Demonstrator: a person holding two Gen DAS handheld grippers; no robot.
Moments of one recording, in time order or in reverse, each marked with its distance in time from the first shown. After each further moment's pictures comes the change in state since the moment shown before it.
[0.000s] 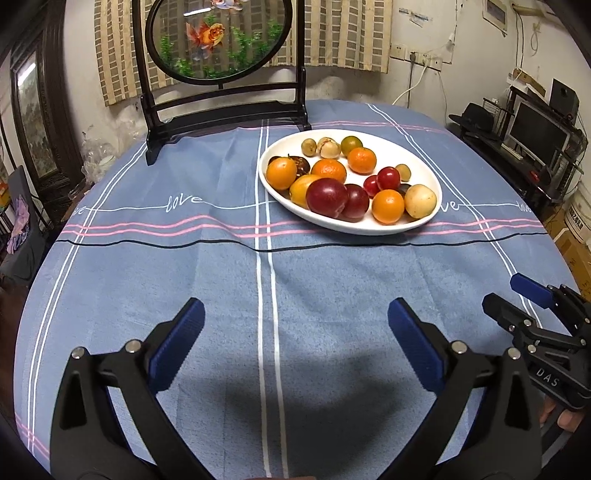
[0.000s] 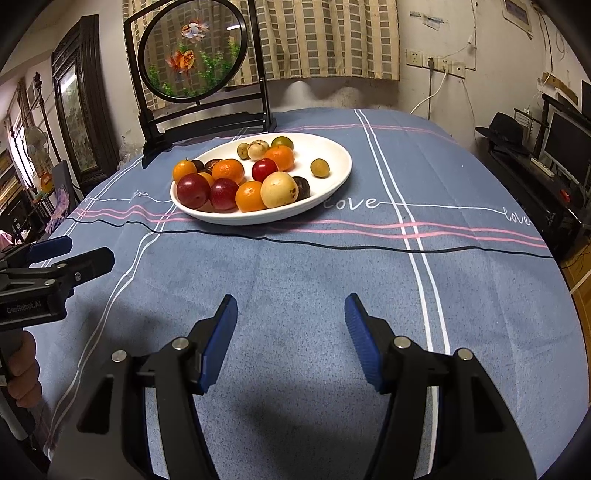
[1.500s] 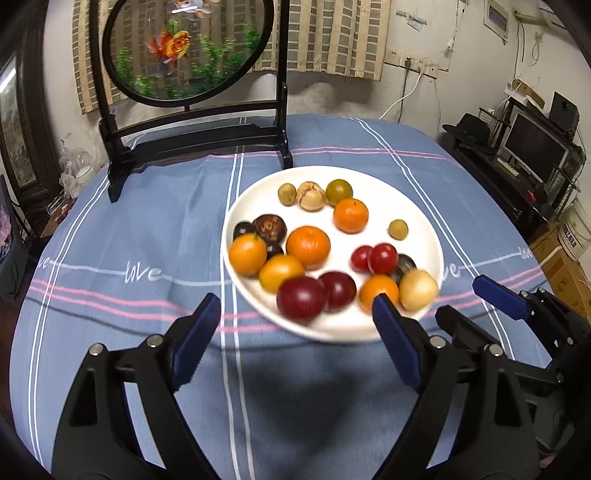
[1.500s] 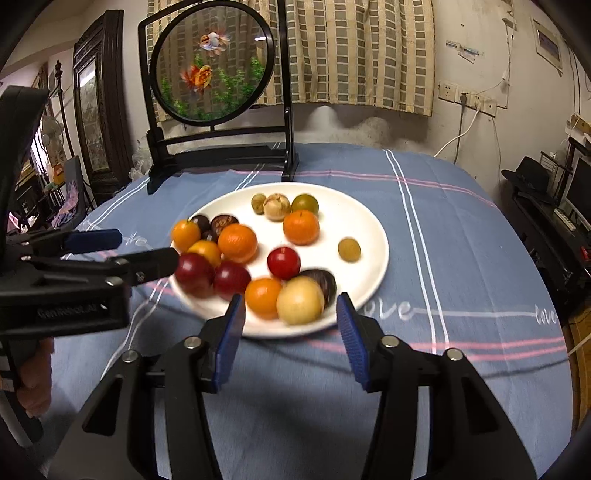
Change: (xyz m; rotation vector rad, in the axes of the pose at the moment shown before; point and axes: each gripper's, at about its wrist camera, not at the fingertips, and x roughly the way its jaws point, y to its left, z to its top) left arm 0.045 -0.014 0.087 -0.006 0.000 -0.063; right arm 0.039 0.016 0.078 -0.105 -0.068 0.040
